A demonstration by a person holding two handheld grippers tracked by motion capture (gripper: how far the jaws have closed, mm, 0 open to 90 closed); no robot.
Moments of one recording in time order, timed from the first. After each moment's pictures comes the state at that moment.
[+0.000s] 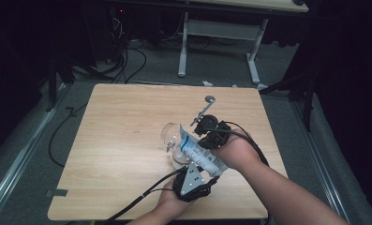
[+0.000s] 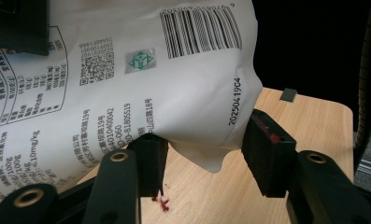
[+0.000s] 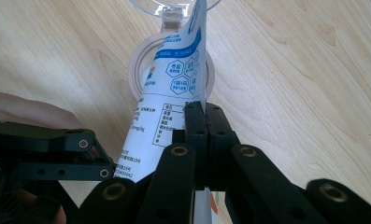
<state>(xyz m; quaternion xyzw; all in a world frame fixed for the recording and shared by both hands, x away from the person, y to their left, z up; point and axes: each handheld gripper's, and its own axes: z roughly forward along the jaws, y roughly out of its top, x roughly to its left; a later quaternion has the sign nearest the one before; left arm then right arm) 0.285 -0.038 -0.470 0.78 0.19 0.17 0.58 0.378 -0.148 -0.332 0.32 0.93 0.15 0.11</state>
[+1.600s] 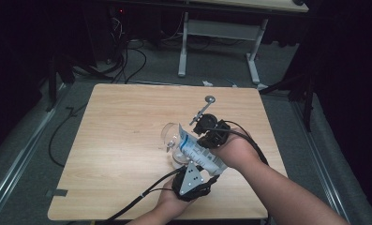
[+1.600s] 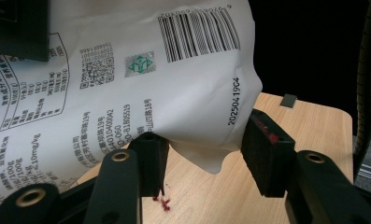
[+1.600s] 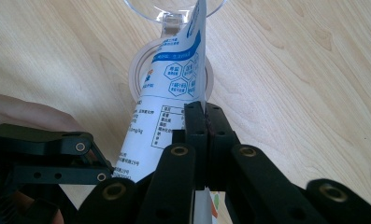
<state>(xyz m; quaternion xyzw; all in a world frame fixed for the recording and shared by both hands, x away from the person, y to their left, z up) 0.285 -0.037 -0.466 0.77 0.19 0.18 0.58 0.378 -0.146 -0.329 0.32 0.93 0.15 0.11</state>
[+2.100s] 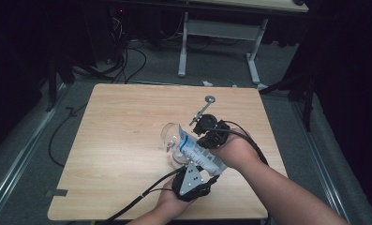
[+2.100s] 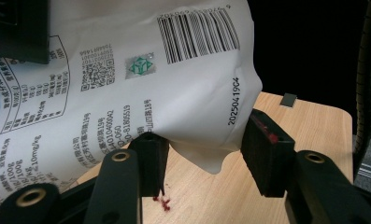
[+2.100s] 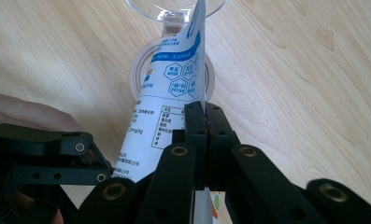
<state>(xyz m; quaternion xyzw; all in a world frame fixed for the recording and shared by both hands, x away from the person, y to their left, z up) 0.285 -0.037 -0.466 0.77 0.19 0.18 0.58 0.378 -0.146 -0.330 0.32 0.93 0.15 0.11</state>
